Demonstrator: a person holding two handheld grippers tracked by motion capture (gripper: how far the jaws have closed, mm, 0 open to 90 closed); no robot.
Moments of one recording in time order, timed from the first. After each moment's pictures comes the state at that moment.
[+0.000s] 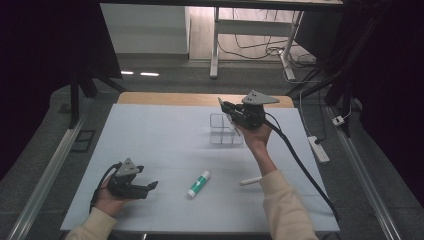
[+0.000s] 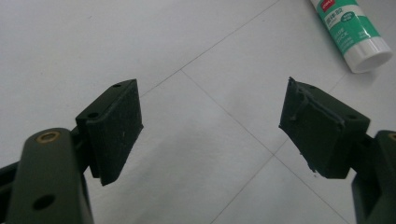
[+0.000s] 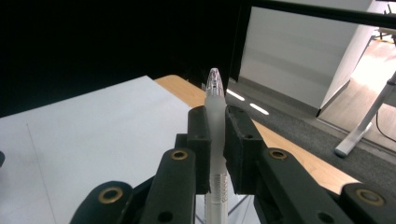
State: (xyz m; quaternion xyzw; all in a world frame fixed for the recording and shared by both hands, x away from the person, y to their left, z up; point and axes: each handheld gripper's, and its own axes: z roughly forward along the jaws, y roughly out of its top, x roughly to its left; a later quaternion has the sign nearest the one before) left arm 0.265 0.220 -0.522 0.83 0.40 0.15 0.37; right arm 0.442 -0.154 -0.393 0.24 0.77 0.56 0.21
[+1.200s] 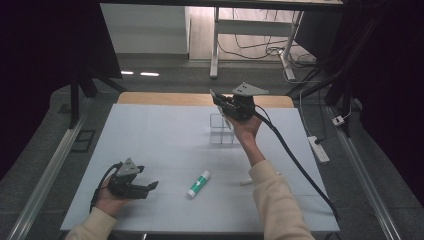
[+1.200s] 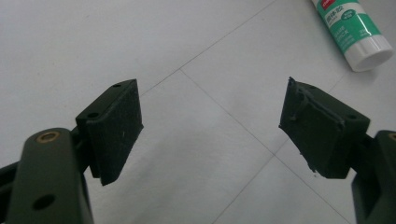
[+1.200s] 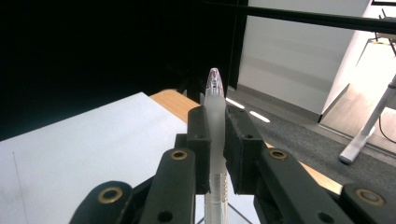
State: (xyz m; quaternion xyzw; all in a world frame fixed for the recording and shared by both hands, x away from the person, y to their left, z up) left arm 0.267 0.219 -0.523 0.83 0.39 0.15 0.37; right arm 0.464 -0.126 -0.390 0.25 0.75 0.57 0.21
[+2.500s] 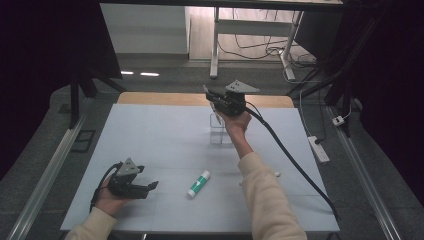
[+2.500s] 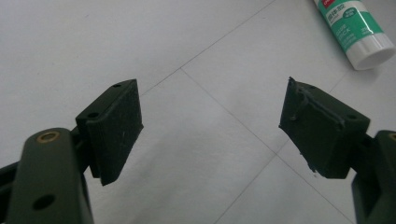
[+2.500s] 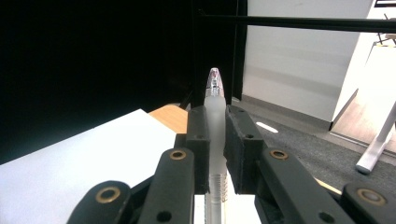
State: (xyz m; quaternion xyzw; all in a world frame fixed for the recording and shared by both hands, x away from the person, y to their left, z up) left arm 0.267 0.220 -0.524 0.83 0.39 0.15 0.37; right arm 0.492 -0.104 -0.409 0.26 0.73 0.59 0.20
